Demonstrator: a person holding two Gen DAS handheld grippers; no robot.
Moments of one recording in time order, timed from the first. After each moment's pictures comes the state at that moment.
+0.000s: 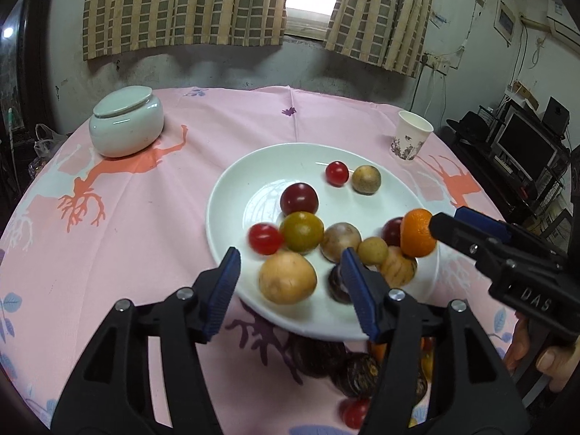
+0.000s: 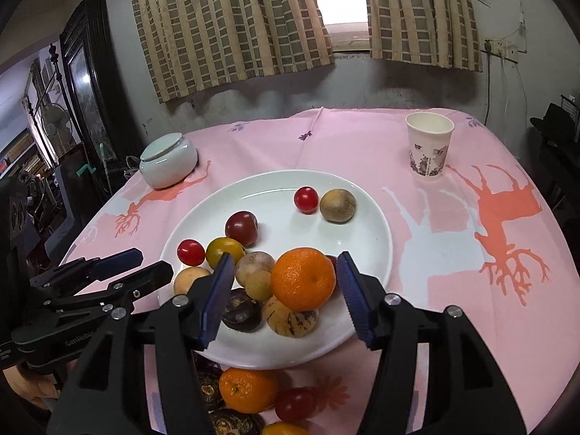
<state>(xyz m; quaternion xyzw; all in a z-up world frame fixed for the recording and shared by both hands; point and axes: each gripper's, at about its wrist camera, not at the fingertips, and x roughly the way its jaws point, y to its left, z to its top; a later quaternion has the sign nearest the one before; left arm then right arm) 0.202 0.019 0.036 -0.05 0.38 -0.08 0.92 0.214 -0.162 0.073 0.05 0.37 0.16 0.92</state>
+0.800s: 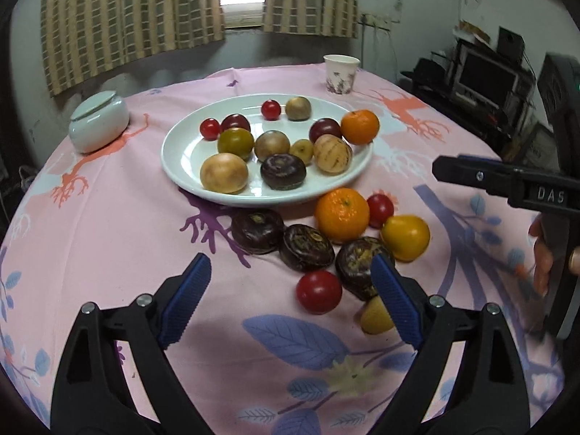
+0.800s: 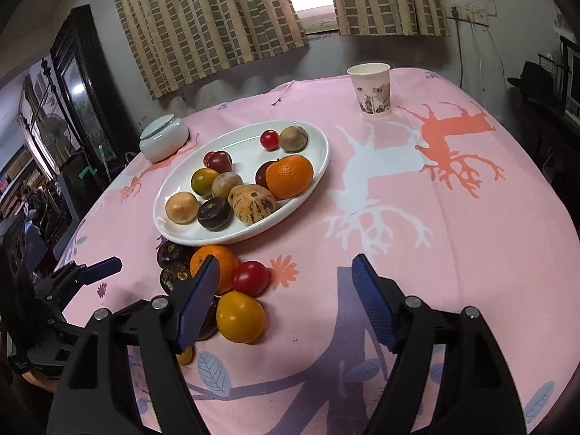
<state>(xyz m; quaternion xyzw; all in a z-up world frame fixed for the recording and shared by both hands) 0.104 -0.021 -0.001 0.06 0.37 -0.15 0.91 0.131 -0.217 0.045 0.07 0.39 0.15 0.91</state>
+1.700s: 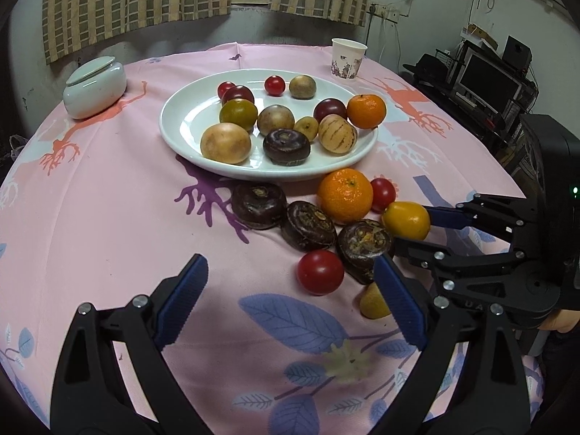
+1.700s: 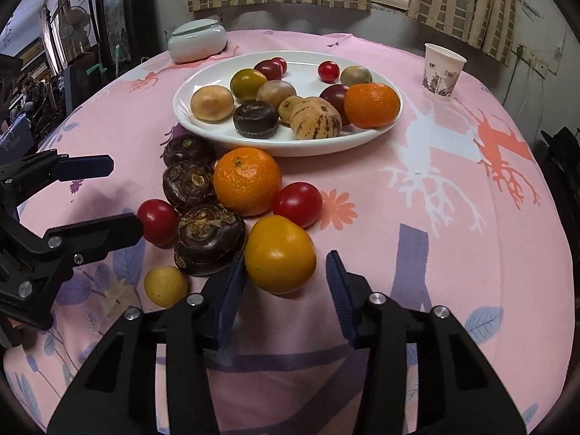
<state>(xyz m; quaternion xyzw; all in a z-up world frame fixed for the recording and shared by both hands) 0.111 -0.009 -0.011 0.01 0.42 -0.16 0.89 0.124 -0.150 -0.001 -0.08 0.46 0.19 0.87</state>
